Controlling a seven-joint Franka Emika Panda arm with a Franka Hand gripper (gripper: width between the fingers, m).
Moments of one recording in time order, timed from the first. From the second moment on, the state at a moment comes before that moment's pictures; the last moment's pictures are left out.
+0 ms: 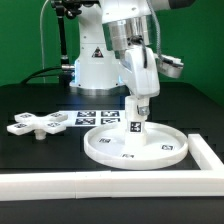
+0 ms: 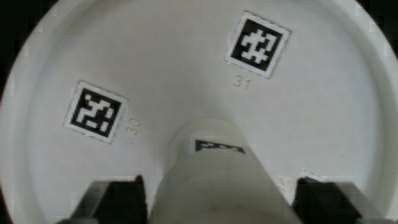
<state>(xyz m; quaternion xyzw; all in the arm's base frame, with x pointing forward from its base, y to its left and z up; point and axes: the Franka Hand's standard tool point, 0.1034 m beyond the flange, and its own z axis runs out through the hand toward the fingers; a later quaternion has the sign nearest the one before) 0.503 0.052 0.069 -0.69 0.72 0.04 0.08</state>
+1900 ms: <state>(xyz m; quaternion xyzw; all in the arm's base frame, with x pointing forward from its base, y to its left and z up) 0.483 -0.010 0.098 -0.86 0.49 0.03 0.10</state>
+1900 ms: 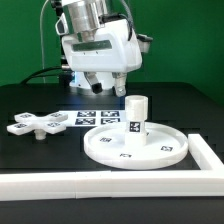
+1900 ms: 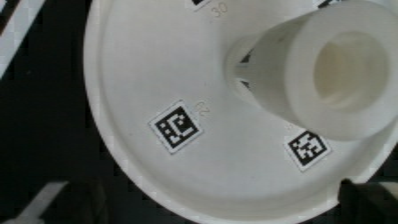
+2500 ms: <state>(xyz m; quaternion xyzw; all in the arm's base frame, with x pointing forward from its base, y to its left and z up) 0.479 -0.022 0.094 -0.93 0.37 0.02 0.07</state>
